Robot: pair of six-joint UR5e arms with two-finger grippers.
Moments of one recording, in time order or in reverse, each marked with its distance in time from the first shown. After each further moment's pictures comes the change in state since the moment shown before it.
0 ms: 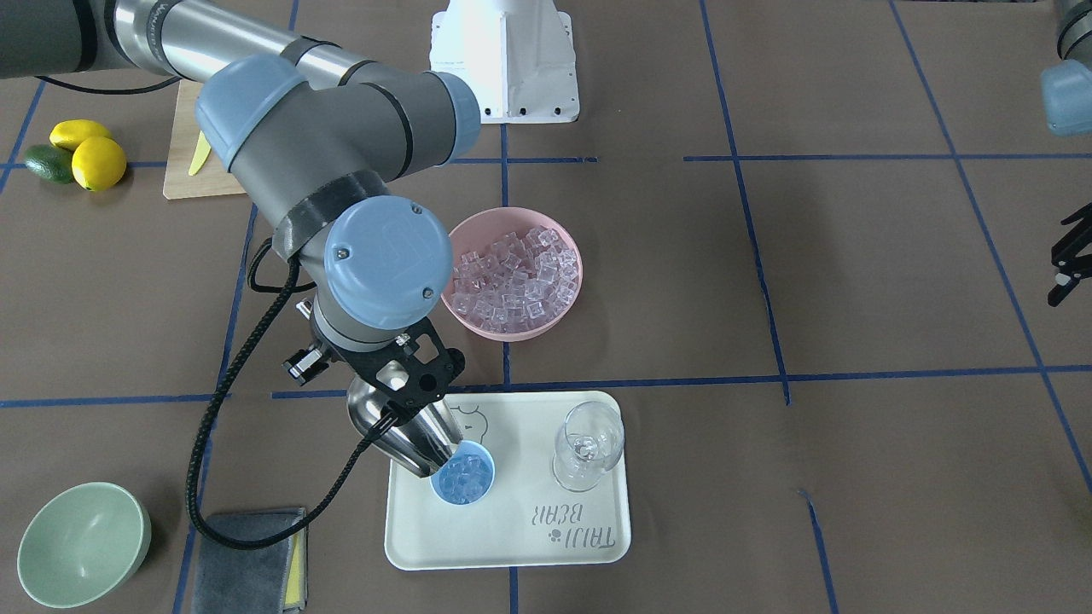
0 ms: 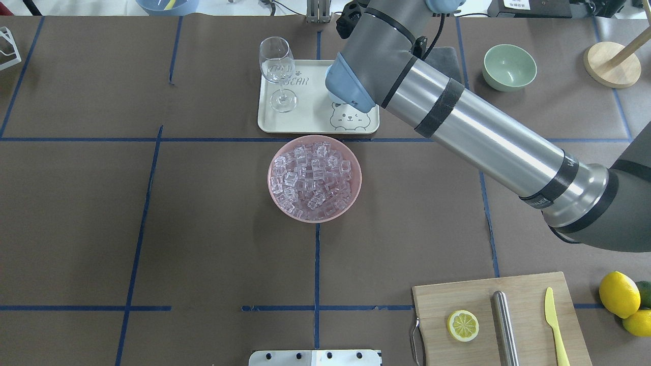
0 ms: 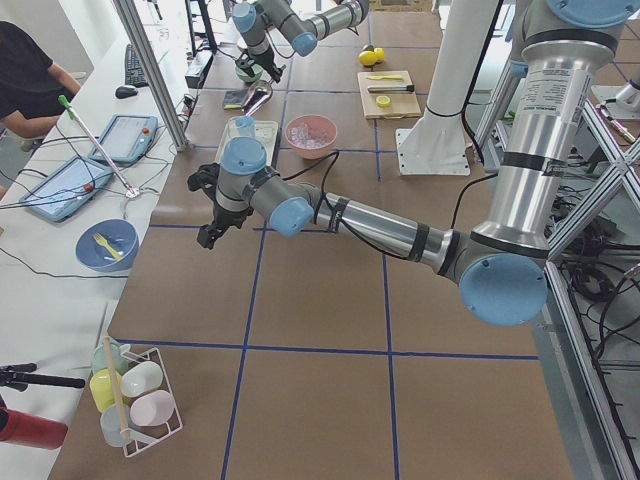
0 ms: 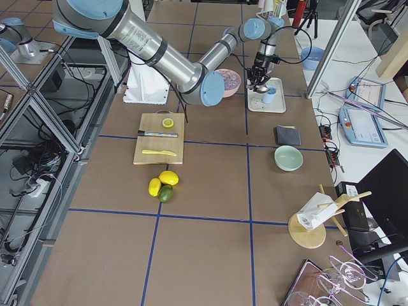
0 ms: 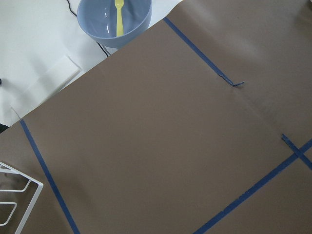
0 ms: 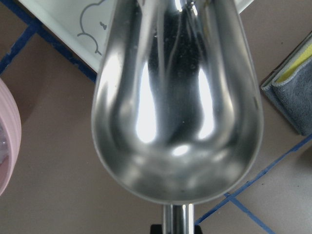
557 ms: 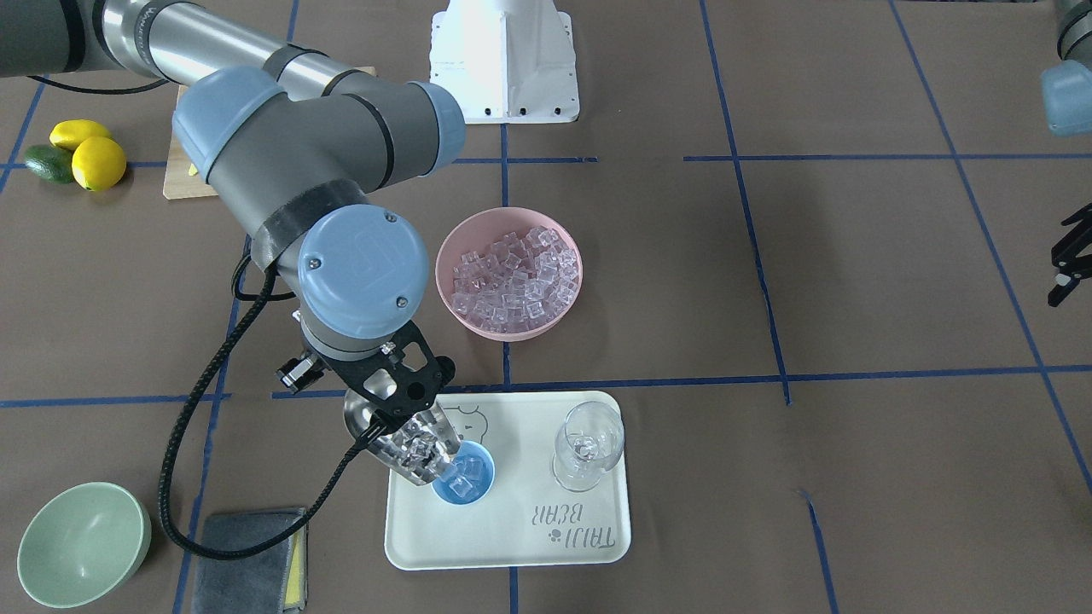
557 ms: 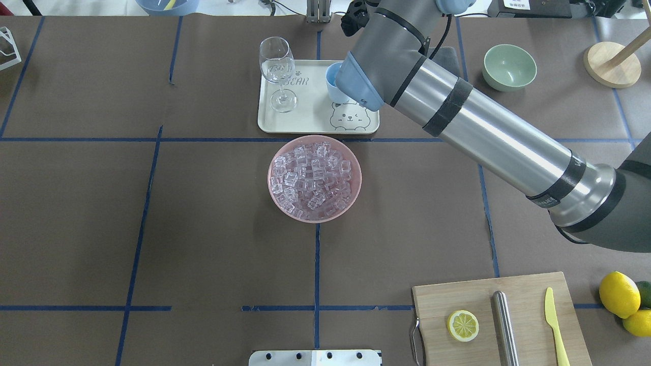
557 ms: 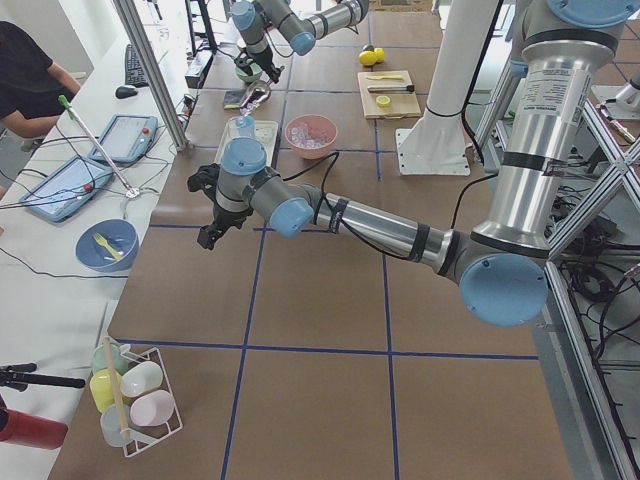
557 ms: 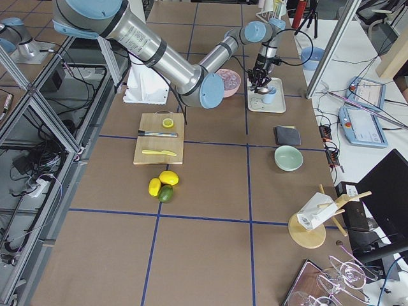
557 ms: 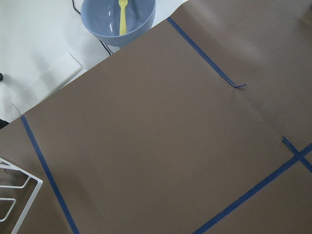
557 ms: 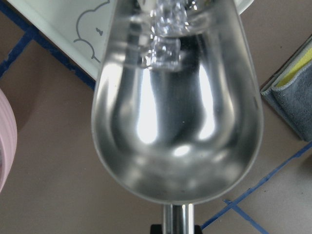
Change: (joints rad) left arm 0.001 0.001 0.001 -0.001 0.000 -0.004; right arm 0.009 -0.018 0.002 0.030 0.022 0.001
